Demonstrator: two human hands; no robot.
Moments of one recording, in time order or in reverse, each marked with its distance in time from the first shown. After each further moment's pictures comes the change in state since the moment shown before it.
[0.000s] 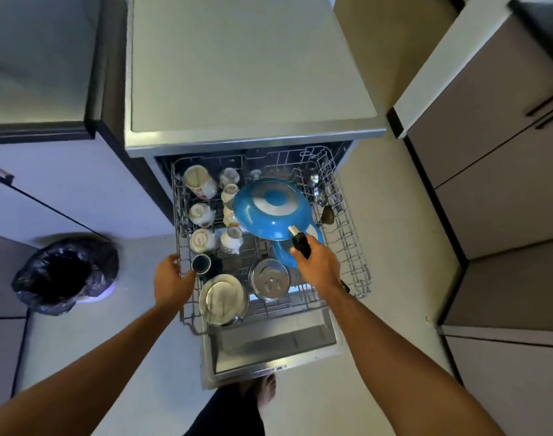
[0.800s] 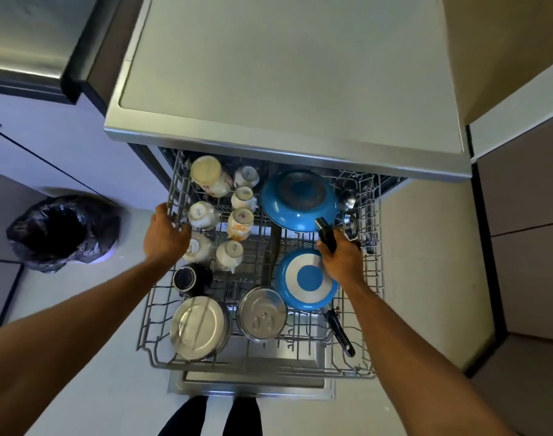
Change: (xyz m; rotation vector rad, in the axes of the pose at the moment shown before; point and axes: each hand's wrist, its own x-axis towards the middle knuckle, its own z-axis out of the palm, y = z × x) left_hand 0.124 0.053 0.046 0.086 0.218 -0.065; right_hand 0.183 0.060 0.025 -0.006 -0.126 -0.086
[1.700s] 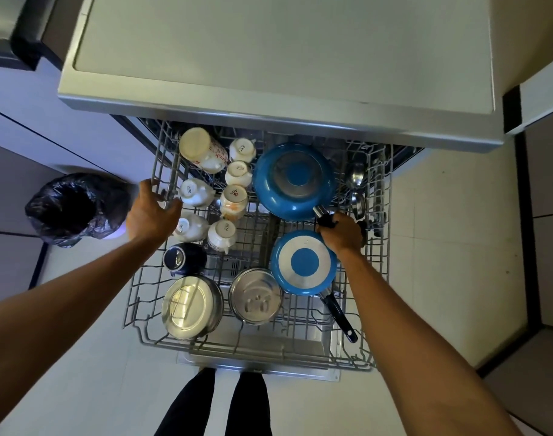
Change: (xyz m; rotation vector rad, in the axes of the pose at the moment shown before) left_hand -0.009 0.009 0.006 0.158 0.138 -0.010; right_hand 0.044 0.024 0.022 0.032 -0.146 0.194
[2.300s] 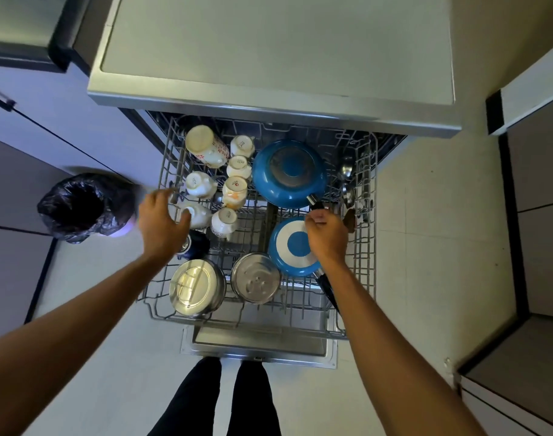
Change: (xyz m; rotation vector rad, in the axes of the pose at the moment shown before) left_hand -0.067 -0.009 -0.024 -0.067 0.020 0.243; right_hand -0.094 -0.022 -0.008 0.377 0.158 -0.086
